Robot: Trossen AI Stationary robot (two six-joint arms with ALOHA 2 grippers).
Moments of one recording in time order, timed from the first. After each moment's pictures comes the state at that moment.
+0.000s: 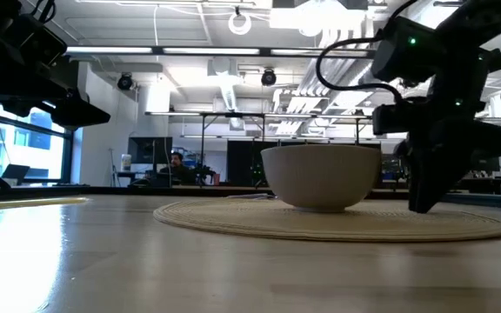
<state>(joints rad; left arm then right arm) -0.25 0.27 0.03 0.00 -0.13 -0.14 0.07 1.43 0.57 -0.39 0.08 0.32</state>
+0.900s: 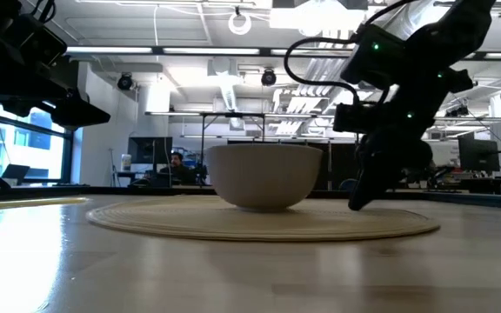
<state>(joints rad) -0.25 0.27 0.03 0.00 -0.13 -0.14 0.01 1.59 0.62 -0.11 0.16 0.23</state>
